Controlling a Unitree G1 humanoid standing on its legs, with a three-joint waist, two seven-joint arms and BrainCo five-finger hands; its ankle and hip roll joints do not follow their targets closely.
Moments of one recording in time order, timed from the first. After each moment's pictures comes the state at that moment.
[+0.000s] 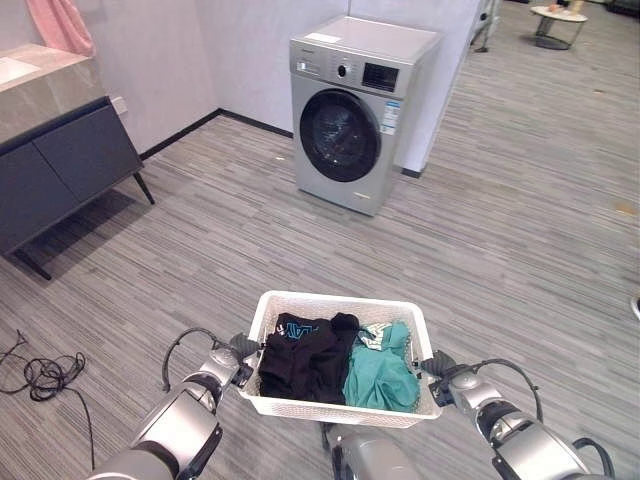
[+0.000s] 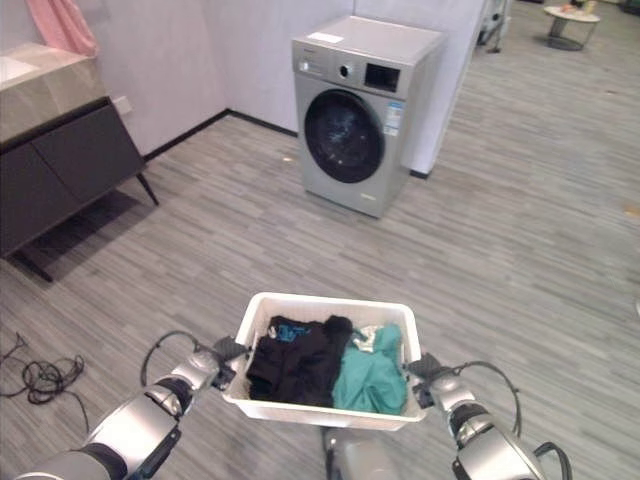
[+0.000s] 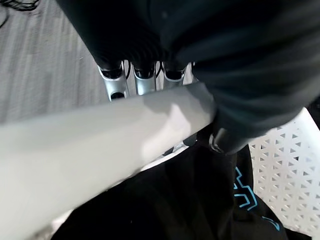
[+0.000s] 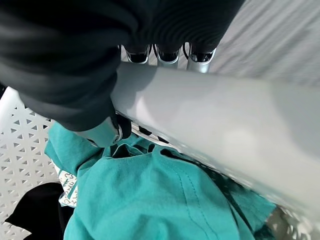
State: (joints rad) left arm -0.62 0.21 -0.53 1.40 -0.19 0.02 0.00; right arm -0.44 -0.37 0.48 1.21 0.26 0.05 0.00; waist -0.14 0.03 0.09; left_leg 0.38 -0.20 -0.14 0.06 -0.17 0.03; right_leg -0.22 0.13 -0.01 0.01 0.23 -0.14
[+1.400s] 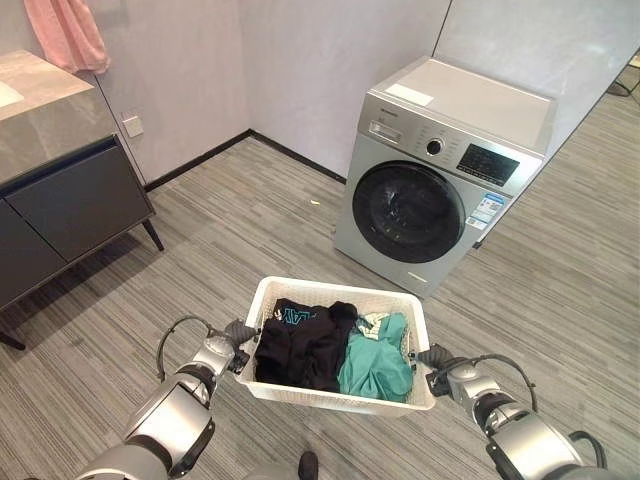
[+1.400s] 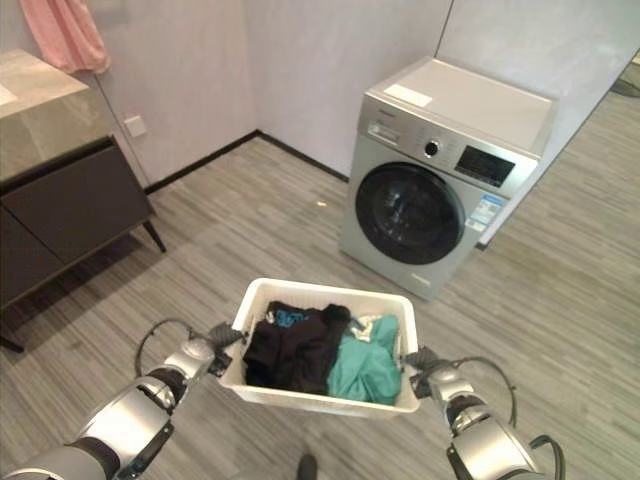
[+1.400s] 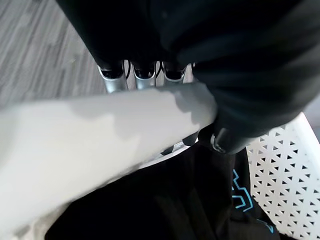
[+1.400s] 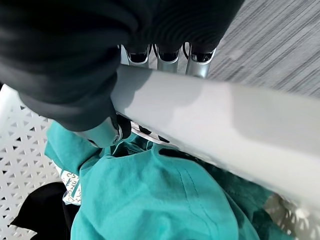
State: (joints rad) left arm -0.66 0.28 -0.61 1.34 -0.27 0.03 -0.01; right arm -0.48 -0.34 0.41 1.23 0.30 0.04 0.04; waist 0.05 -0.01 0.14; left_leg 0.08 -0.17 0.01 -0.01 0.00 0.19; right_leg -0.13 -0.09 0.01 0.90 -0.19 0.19
